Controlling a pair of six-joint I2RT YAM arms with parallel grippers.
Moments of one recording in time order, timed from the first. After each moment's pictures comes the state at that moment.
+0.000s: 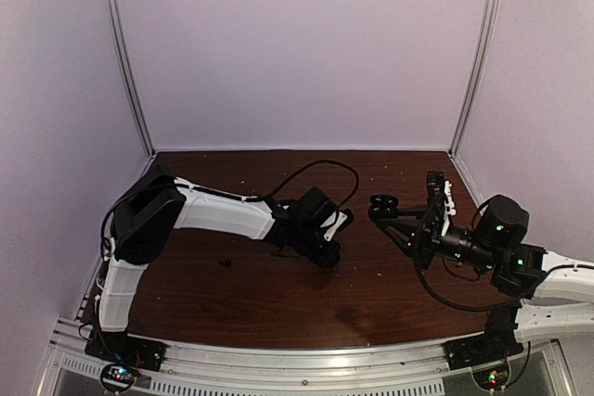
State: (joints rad) left arm -1.03 2.22 1.56 -0.26 0.12 -0.25; right arm 0.91 0.71 0.41 0.34 -0.19 0.15
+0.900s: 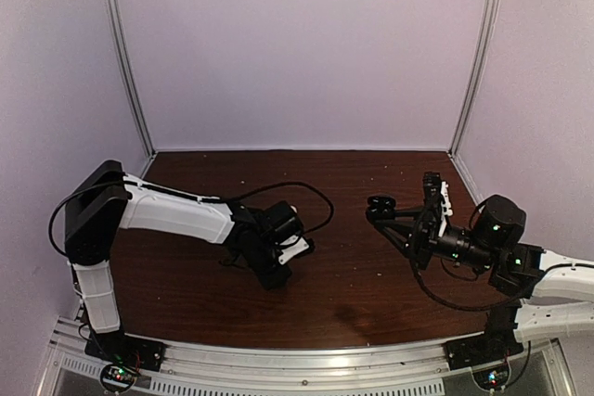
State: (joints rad) left arm -1.03 1.92 1.23 -0.57 0.00 -0.02; right arm 0.91 0.73 0.41 0.35 -0.20 0.15
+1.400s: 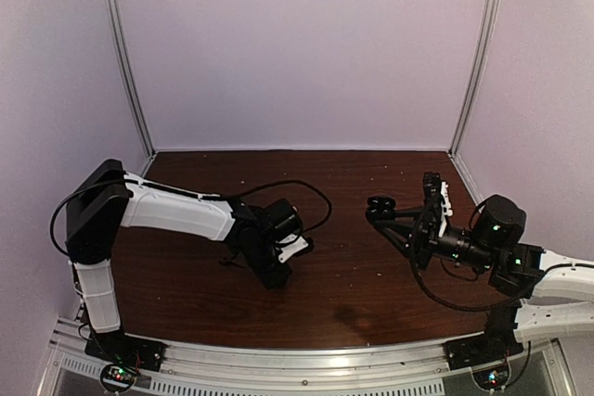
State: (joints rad) left arm -1.01 1.93 1.25 -0.60 0.05 -0.05; right arm 0.91 0.73 0.41 0.35 -0.21 0.15
